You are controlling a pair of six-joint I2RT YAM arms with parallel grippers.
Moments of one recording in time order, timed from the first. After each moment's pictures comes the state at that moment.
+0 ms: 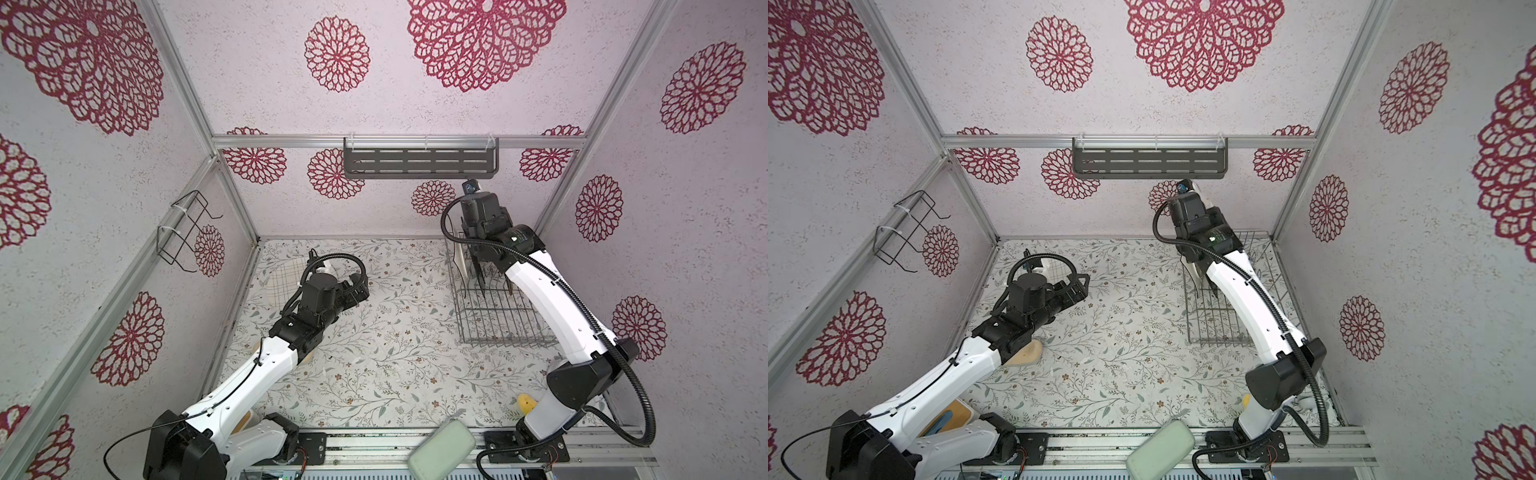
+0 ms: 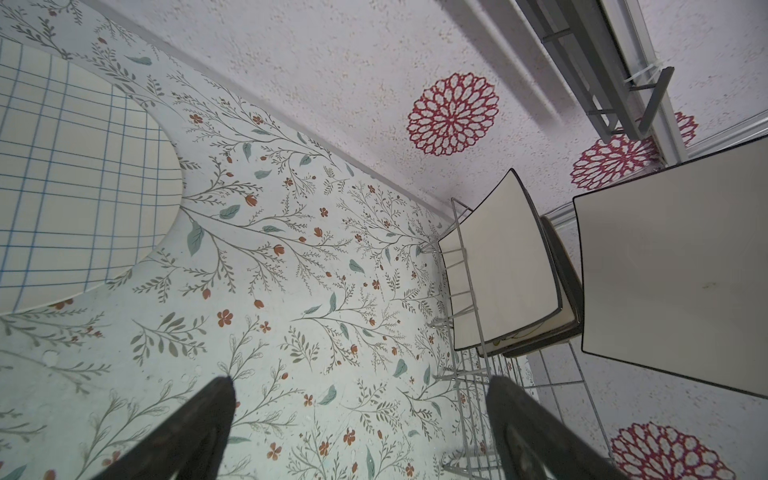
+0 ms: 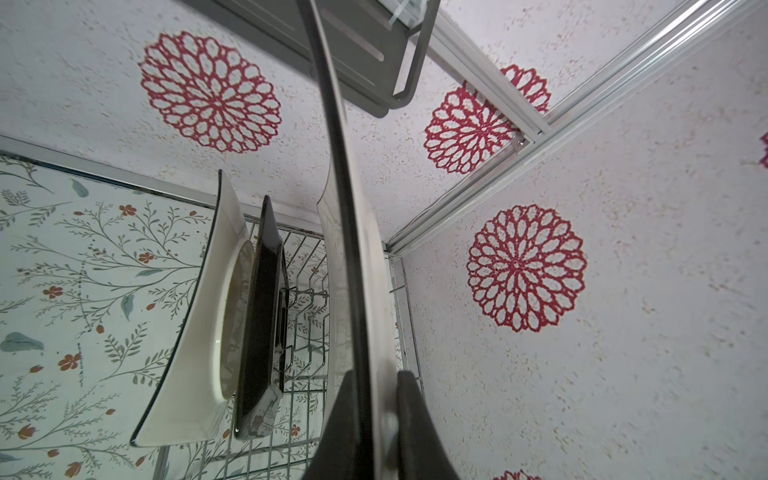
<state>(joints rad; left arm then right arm) -0.50 1.15 0.87 -0.16 -0.13 -0.79 0.54 1.65 1.94 -0.84 0.85 -0.20</state>
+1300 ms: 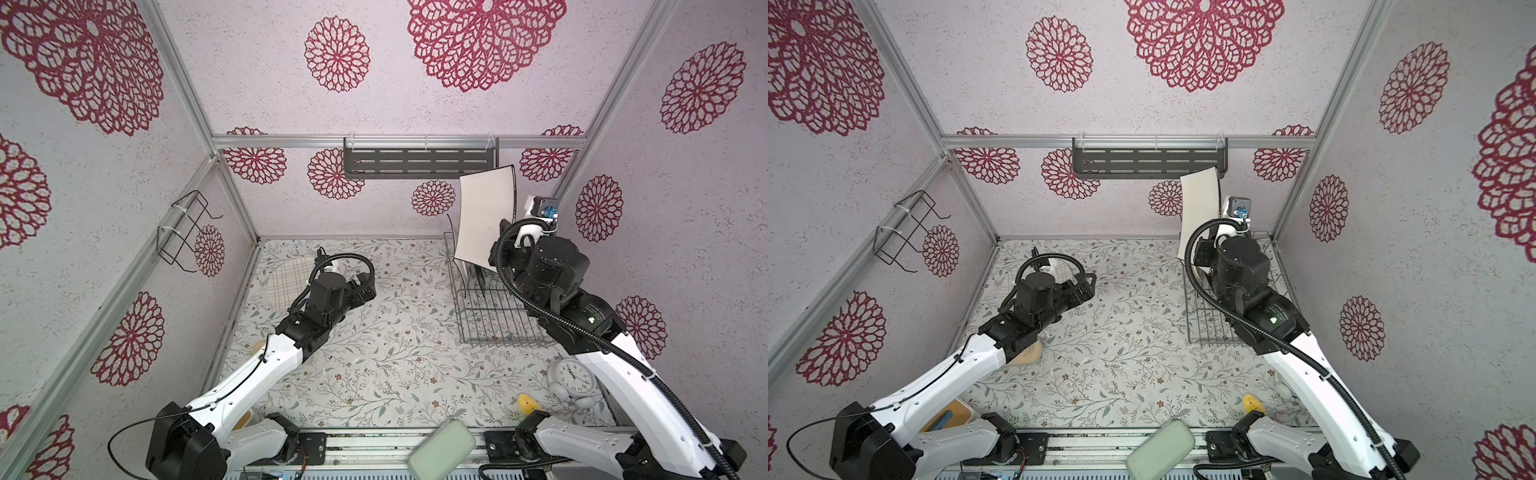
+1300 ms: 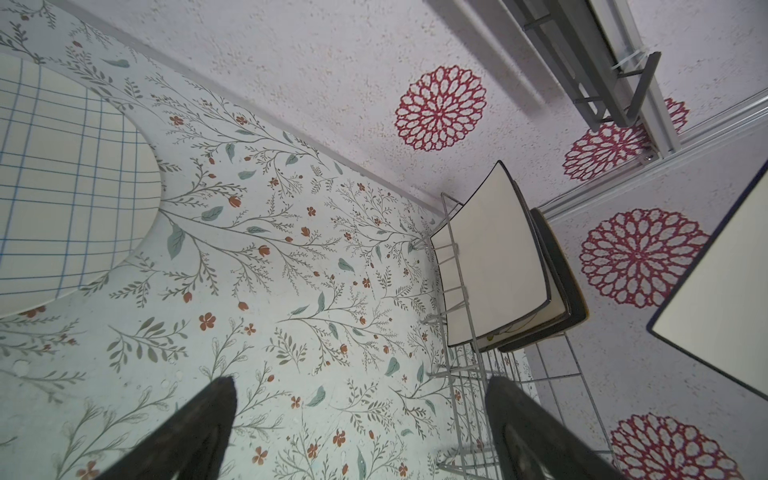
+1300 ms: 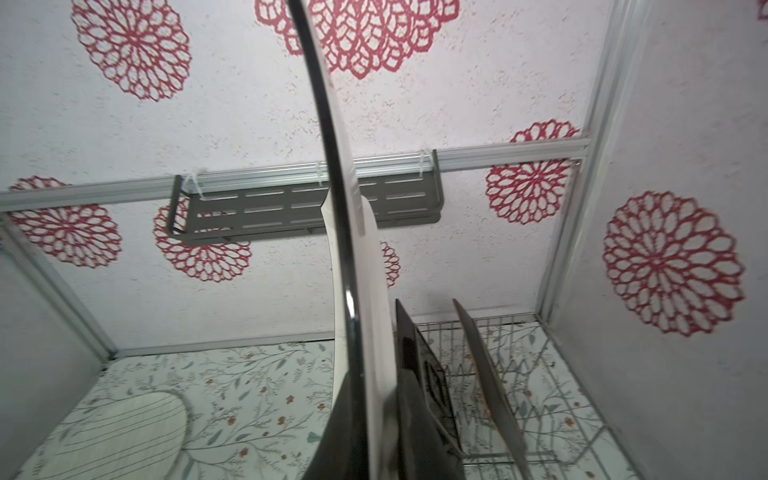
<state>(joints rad) -0.55 1.17 0.91 -0.15 -0.17 -0.79 0.65 1.08 1.45 -0.42 0.60 0.21</state>
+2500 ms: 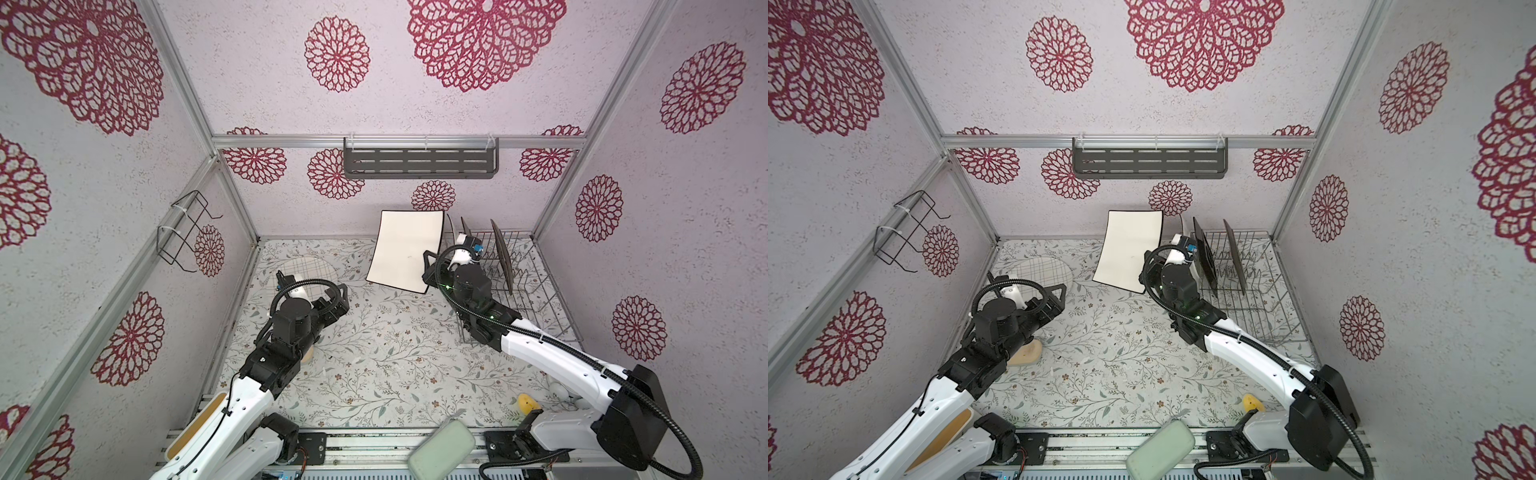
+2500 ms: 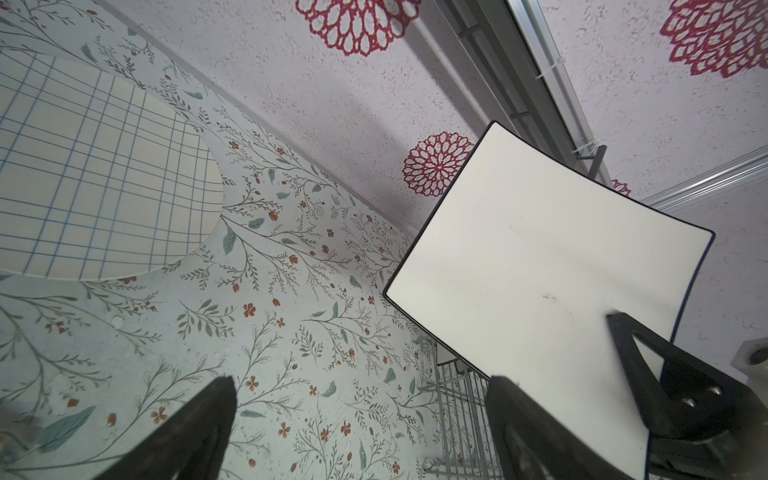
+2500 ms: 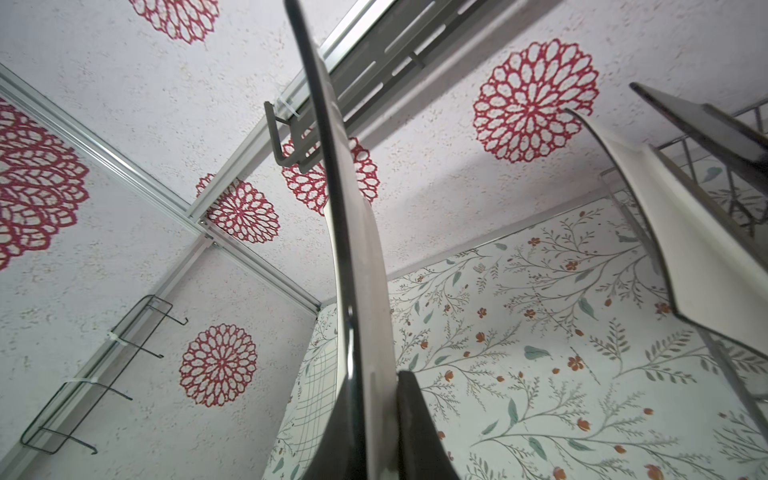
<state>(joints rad) -0.45 0.82 0.71 -0.20 -0.16 -0.87 0.75 1.33 1.03 0.23 0.37 0.78</state>
